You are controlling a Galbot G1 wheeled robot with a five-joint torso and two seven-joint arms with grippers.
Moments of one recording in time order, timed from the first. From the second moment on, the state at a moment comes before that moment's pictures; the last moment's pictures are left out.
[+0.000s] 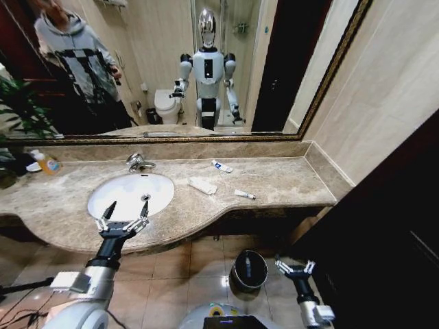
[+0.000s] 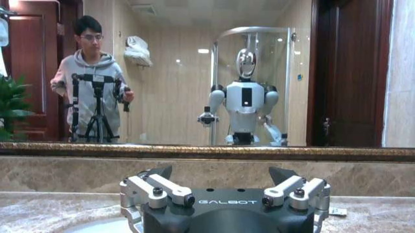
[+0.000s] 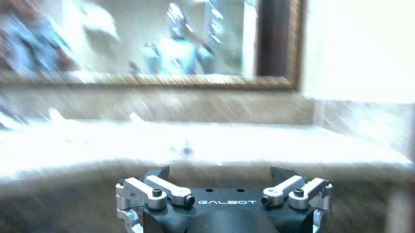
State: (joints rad) left arm 1.84 -1.36 -0.82 -2.47 -0.37 0.04 0.05; right arm -1.88 1.50 0.71 2.02 0.22 0.44 -0.24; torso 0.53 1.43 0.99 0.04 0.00
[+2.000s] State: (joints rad) left arm 1.84 -1.36 -0.82 -2.47 -0.37 0.04 0.05; right arm -1.02 1.12 0.53 1.52 0.12 -0.01 -0.65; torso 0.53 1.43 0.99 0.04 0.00
